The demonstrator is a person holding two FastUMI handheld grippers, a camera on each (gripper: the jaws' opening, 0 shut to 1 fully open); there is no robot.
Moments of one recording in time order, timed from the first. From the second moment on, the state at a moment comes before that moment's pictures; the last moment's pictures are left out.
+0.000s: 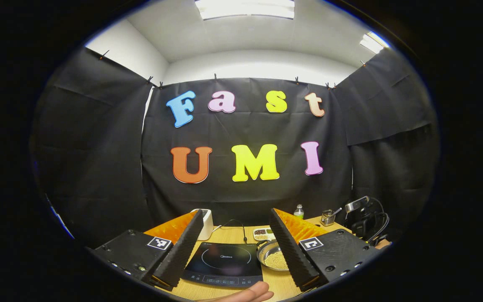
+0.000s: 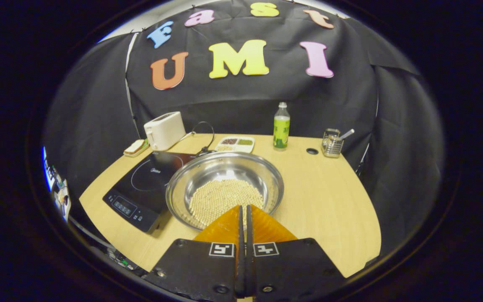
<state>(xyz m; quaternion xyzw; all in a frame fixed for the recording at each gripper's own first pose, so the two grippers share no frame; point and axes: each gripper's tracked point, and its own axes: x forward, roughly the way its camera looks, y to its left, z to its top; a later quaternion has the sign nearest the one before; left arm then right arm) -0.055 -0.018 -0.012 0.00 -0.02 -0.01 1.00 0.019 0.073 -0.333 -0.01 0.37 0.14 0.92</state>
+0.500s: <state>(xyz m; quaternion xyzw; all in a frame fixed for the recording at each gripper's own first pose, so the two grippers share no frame) -0.055 -0.014 -0.018 0.01 -0.02 -0.01 1.00 -0.009 0.103 -0.386 -0.01 0.44 0.18 0.88</state>
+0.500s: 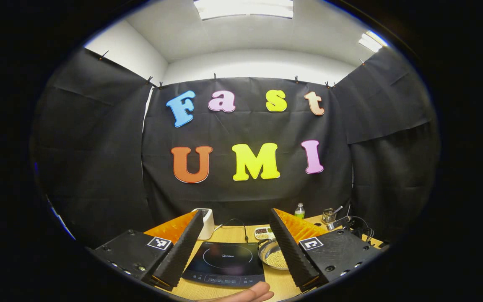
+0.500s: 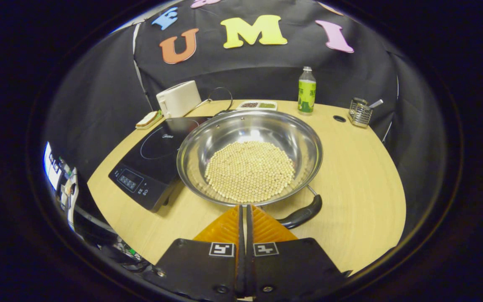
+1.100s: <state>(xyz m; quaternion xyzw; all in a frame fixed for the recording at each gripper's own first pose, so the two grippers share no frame) -0.052 -0.017 -0.024 0.01 -0.01 -0.01 1.00 -0.003 0.089 -0.402 0.00 0.46 0.17 0.87</state>
